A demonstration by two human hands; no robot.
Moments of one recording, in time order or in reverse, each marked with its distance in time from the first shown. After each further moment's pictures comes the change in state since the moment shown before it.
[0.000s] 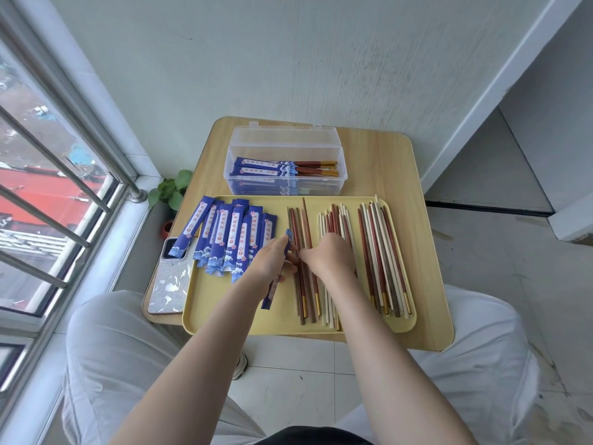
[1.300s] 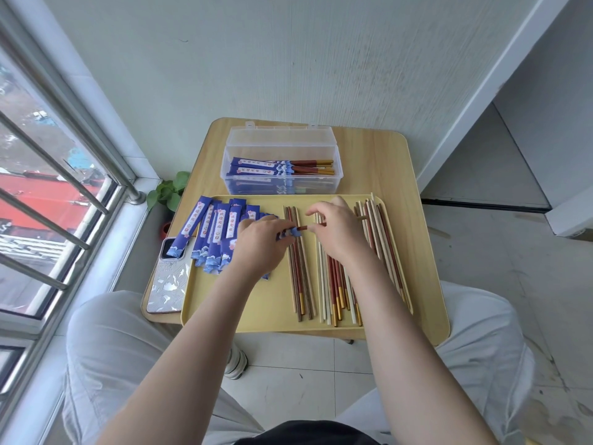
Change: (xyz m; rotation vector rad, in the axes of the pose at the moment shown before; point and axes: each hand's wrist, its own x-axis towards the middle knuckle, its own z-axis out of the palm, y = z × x) left_hand 0.002 0.017 -0.017 0.879 0.284 0.705; right_hand 0.007 0.006 -0.043 0.055 0.100 -0.485
